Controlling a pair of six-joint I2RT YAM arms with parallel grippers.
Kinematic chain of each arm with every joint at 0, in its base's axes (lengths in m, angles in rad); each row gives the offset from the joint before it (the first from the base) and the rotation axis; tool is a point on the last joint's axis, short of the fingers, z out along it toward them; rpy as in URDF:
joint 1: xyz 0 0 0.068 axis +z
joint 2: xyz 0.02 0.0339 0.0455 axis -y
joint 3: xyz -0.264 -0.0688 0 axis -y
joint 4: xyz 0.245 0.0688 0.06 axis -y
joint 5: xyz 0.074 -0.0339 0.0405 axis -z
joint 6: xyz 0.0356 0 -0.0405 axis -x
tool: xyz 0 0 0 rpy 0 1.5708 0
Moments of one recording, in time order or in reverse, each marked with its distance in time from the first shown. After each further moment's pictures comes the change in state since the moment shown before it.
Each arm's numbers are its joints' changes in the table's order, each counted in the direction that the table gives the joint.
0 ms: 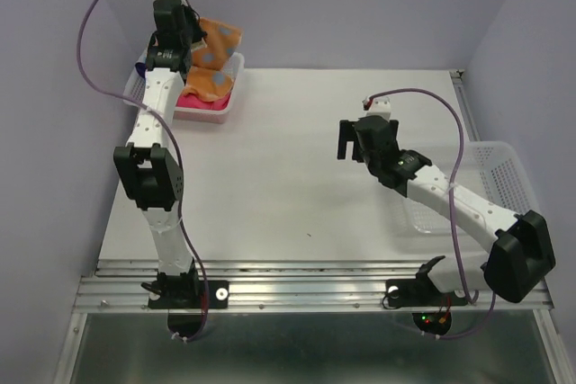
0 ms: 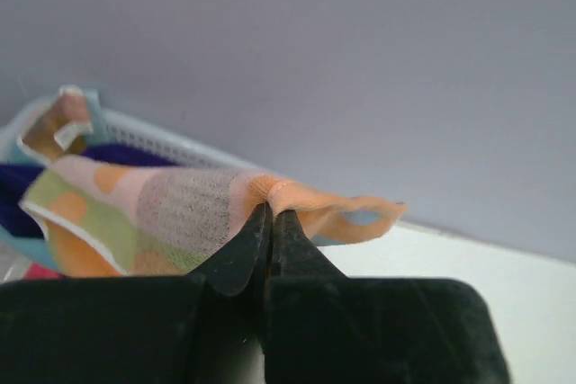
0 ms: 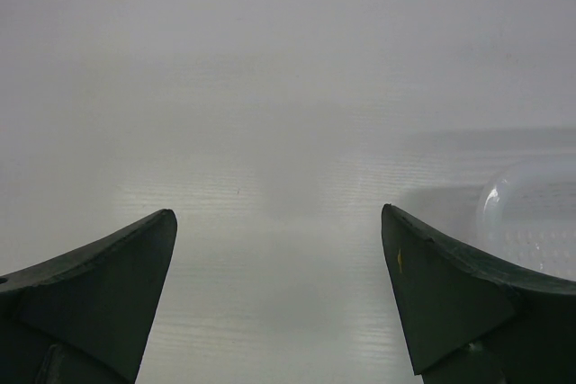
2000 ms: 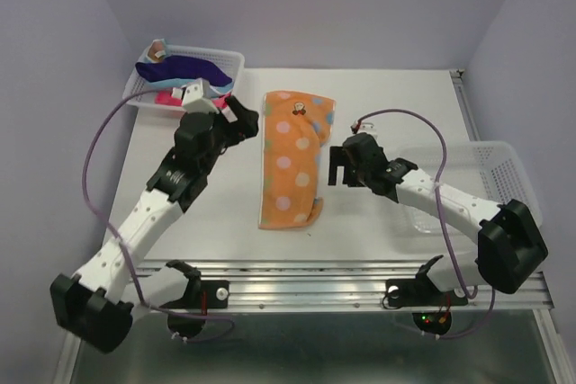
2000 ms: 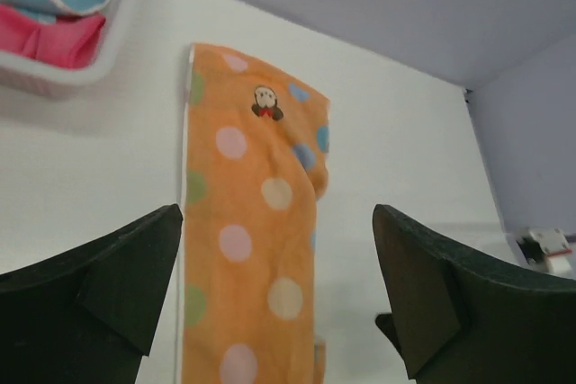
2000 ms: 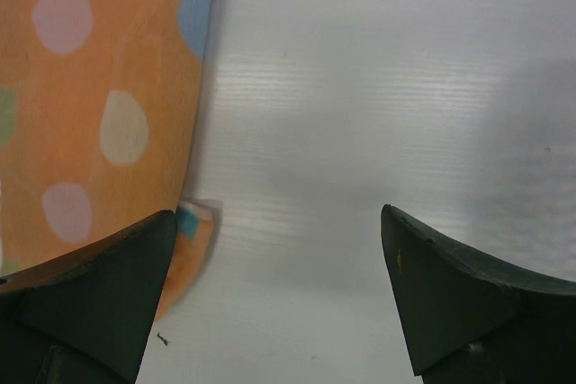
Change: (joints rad) left arm -0.410 0.882 -1.069 0.119 -0.106 0.256; right arm 0.024 -0.028 -0.091 -0.102 -0.204 -0.184
